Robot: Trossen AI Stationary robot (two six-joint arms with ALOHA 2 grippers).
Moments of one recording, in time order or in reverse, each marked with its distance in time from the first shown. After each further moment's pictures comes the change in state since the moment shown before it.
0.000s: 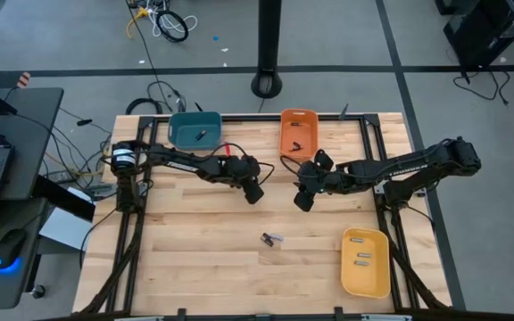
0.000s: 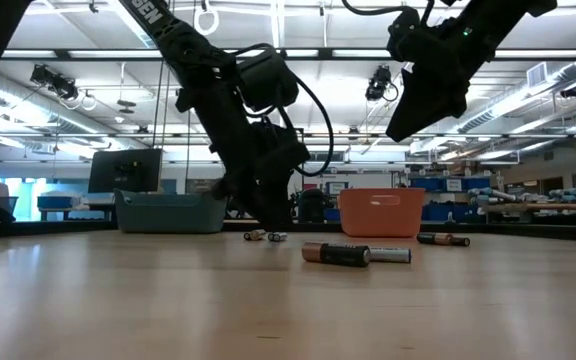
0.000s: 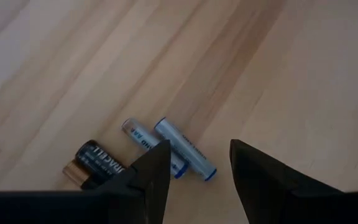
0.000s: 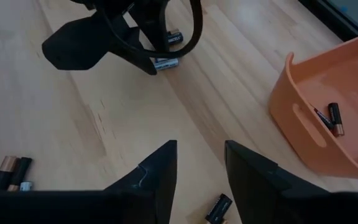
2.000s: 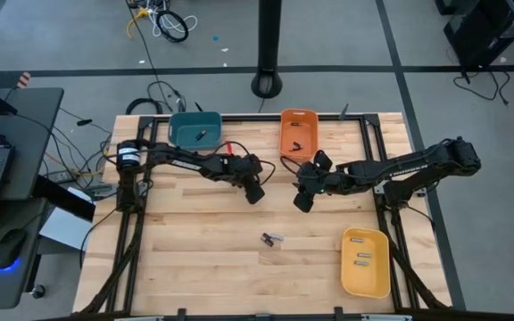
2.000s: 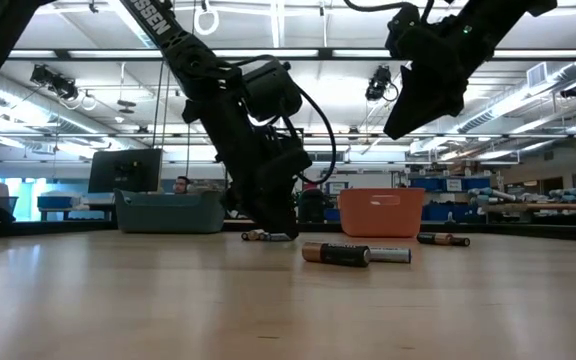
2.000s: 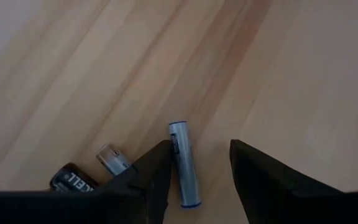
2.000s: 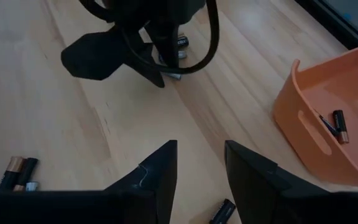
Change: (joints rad) left arm 0.025 0.050 0.013 0.038 0.090 0.072; right arm 0.006 0.001 0.000 0.021 0.000 -0.019
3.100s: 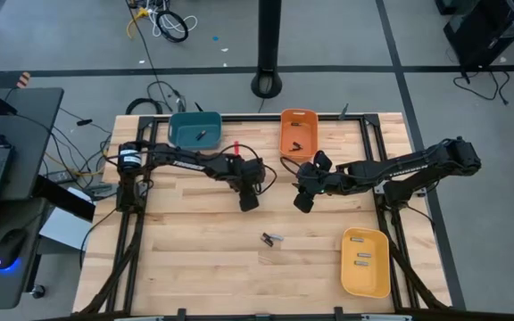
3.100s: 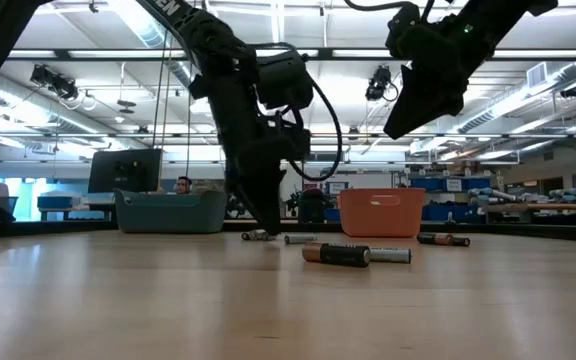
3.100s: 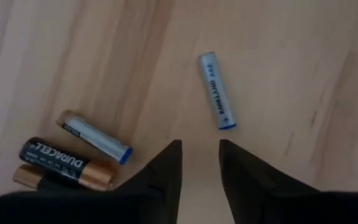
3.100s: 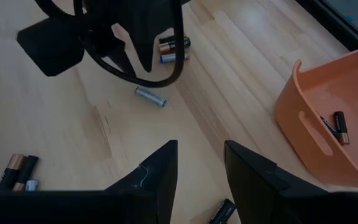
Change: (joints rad) left arm -0.039 0.006 0.149 -0.330 0.068 0.186; right arm 0.006 0.000 0.000 0.000 0.000 -0.008
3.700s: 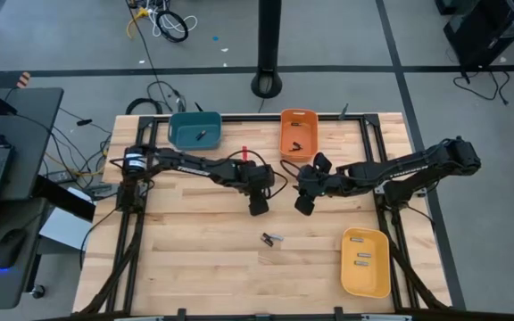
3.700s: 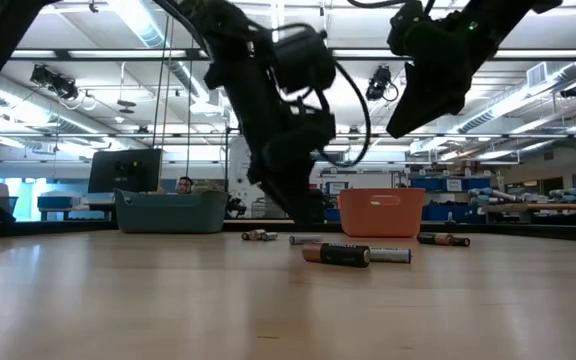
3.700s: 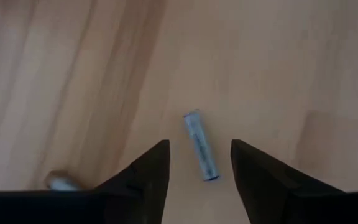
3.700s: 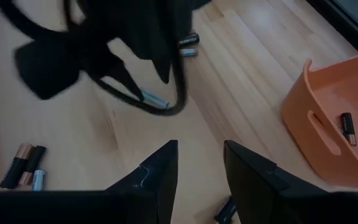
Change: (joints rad) left arm -0.070 0.057 0.102 0.031 -0.094 -0.019; right arm 0.023 0.000 0.000 -0.006 -0.008 -0.011
